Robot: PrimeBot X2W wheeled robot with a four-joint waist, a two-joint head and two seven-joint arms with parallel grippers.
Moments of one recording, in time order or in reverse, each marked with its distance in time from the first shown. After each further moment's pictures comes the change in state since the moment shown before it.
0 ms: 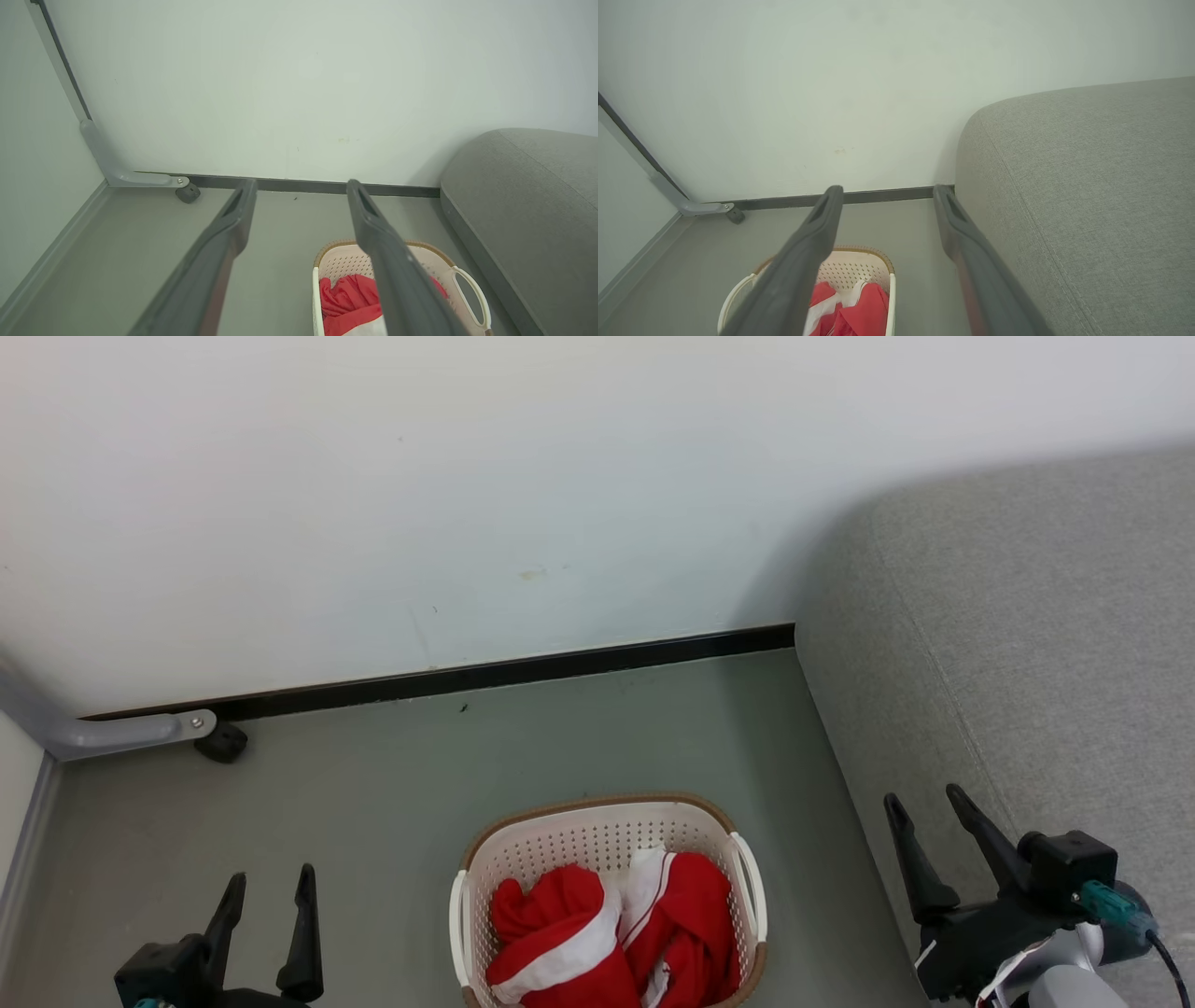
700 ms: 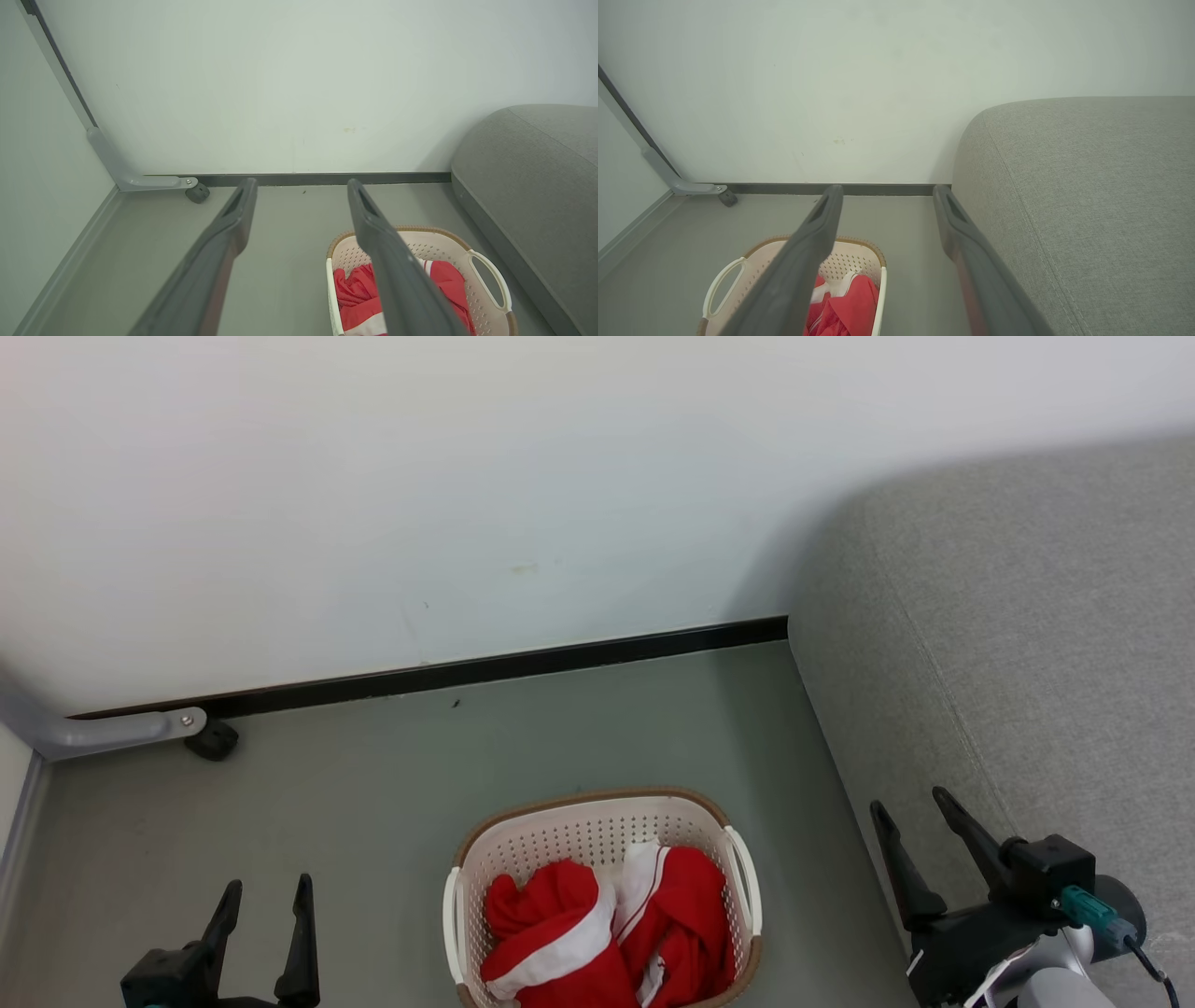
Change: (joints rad) left arm 0.001 -0.001 0.032 0.038 0.095 -0.018 -0.023; right arm -0.009 0.006 0.006 0.025 -0.101 0.000 -0.021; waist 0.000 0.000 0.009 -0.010
